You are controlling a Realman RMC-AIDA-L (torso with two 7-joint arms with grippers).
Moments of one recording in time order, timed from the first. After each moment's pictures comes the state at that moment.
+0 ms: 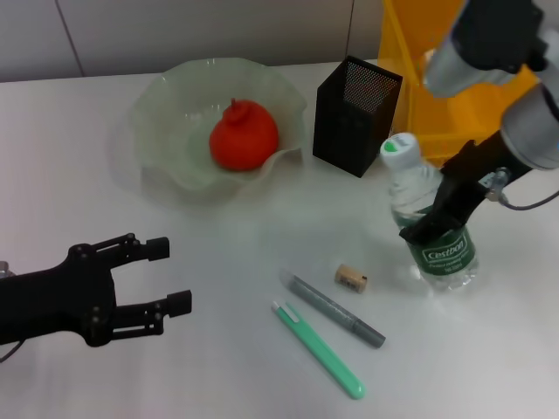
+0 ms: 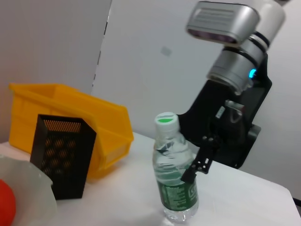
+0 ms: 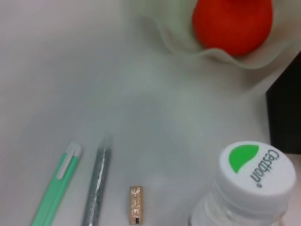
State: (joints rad) left arm -0.34 -2.05 0.89 0.72 1.79 1.73 -1.32; right arm 0.59 2.08 -1.31 -1.52 -2.64 -1.70 2.40
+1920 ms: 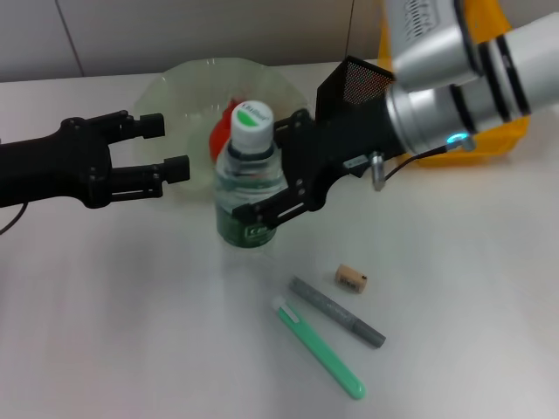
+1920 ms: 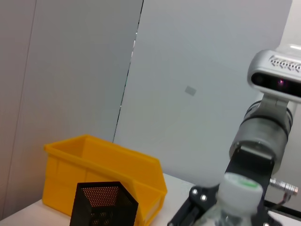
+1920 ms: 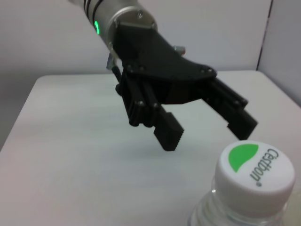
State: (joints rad) left arm -0.55 -2.00 0.77 0.72 1.79 1.69 -1.49; right arm 0.74 2.08 -1.18 -0.96 -2.01 -1.44 1.61
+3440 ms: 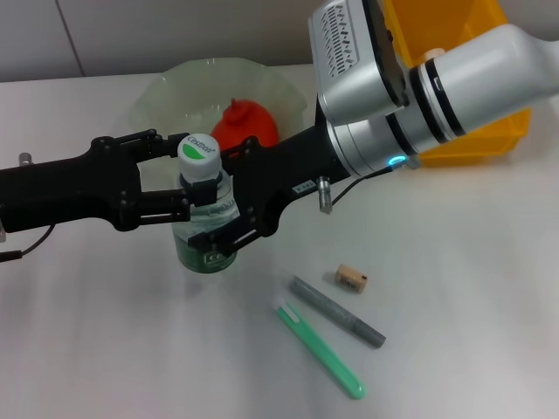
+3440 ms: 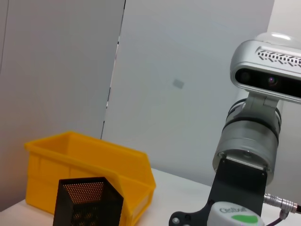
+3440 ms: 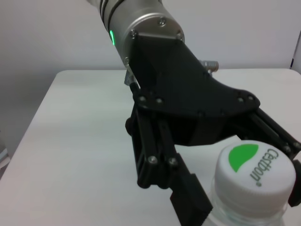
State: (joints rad) left arm -0.54 -2.05 0.78 0.71 1.82 1.68 -1.42; right arm 0.81 2.09 -1.35 -0.84 -1.90 -1.31 1.59
